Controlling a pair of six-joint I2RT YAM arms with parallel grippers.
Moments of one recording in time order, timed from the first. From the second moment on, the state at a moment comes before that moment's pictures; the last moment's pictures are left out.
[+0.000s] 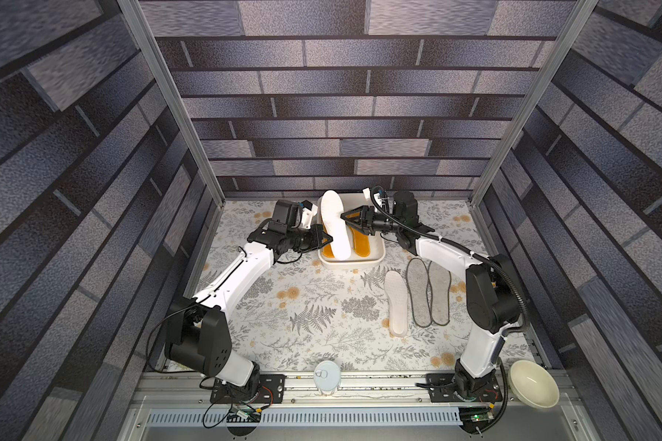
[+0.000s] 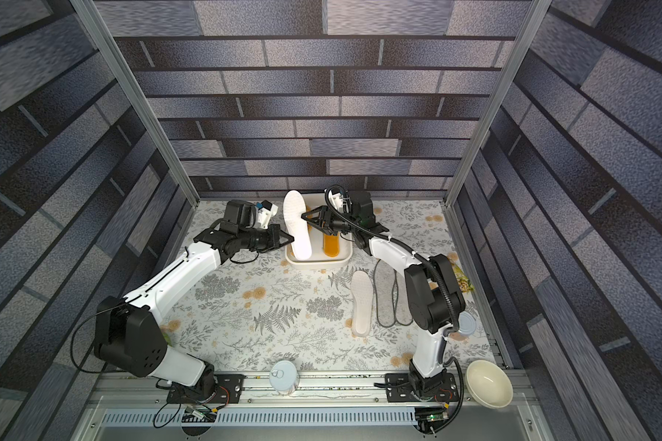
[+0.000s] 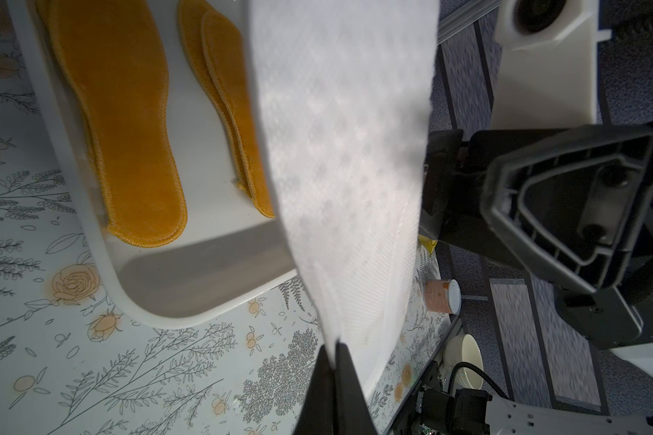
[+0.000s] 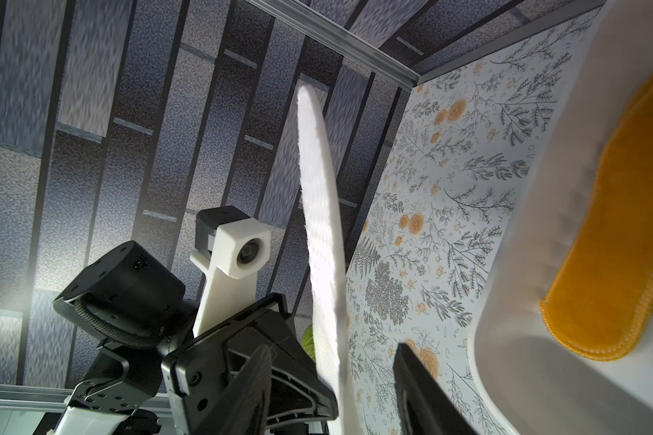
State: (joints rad) left arm -0.34 1.51 1.25 -0.44 0.63 -0.53; right arm 0.46 1.85 1.35 0.28 -0.89 0.97
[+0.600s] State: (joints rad) left arm -0.31 1.56 1.32 -0.45 0.65 -0.52; right arm 0.51 1.81 1.32 0.10 -0.82 0.83
